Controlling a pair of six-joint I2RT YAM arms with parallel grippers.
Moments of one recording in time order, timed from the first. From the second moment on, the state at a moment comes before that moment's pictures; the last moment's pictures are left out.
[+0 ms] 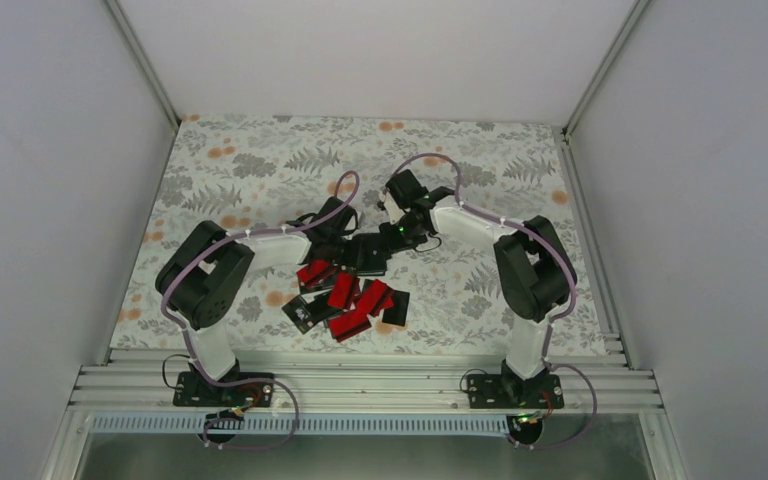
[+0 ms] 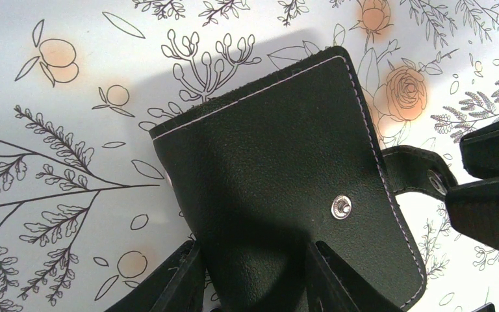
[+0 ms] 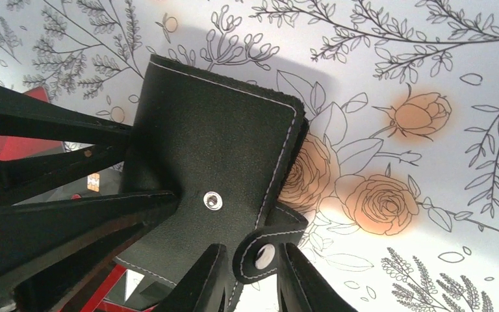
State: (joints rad) left arm -0.64 1.80 0.96 -0.17 0.19 -0.43; right arm 0.61 1.88 1.31 -0.65 -0.23 0.26
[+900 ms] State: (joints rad) left arm -0.64 1.80 0.96 -0.17 0.19 -0.43; right arm 0.62 1.89 1.32 -0.67 -0.22 0.26
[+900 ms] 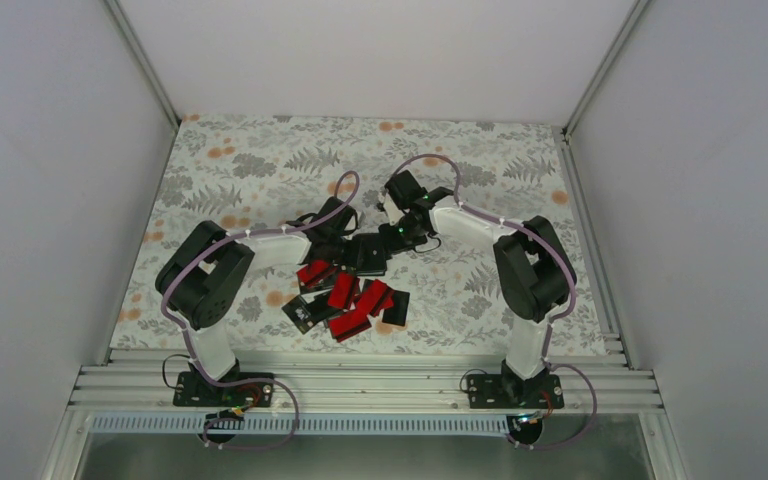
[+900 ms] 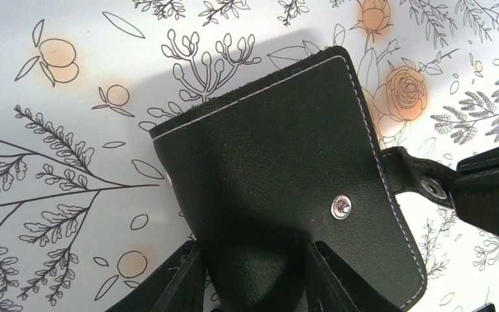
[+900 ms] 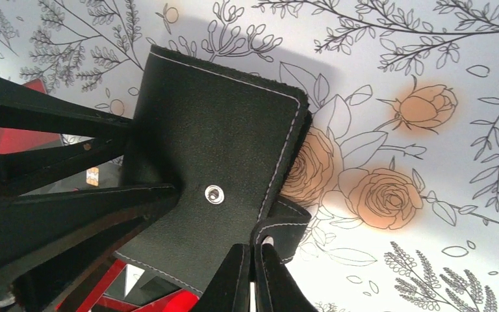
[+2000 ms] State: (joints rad) left arm -0.64 1.80 0.96 -0.16 0.19 -0.43; right arm 0.63 1.98 1.39 -0.64 -0.31 0.26
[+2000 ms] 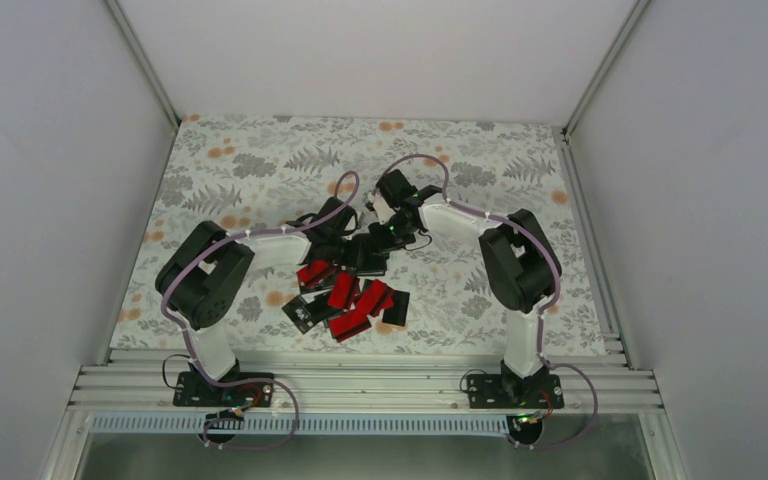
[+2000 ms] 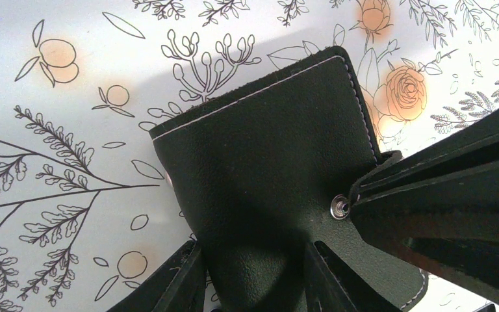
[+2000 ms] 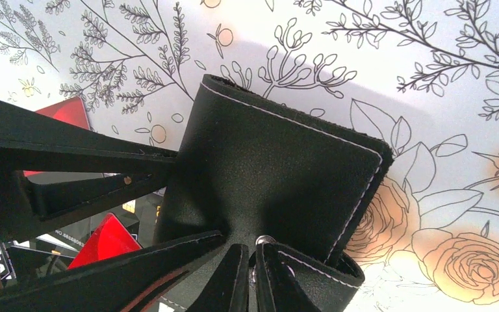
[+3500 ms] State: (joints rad) left arm -0.65 1.80 1.12 -0.32 0.33 -0.51; right arm 0.53 1.57 0.93 -0.36 -0.35 0.35
